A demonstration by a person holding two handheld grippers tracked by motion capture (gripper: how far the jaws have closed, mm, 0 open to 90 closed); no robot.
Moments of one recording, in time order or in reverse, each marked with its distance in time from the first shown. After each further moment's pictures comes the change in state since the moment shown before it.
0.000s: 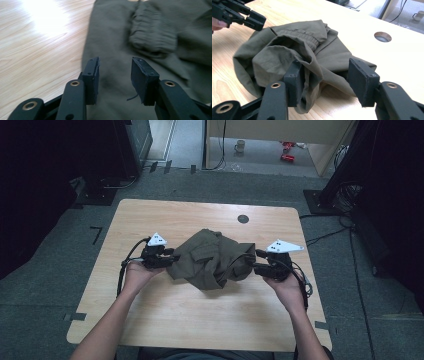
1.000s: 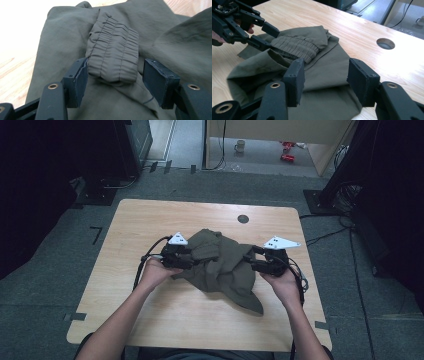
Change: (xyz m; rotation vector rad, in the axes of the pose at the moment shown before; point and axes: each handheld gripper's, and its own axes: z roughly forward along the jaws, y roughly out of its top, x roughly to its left) left arm -0.035 0.027 0.037 0.036 -0.131 0.085; right arm -0.007 0.002 0.019 -0.024 0.024 -0.005
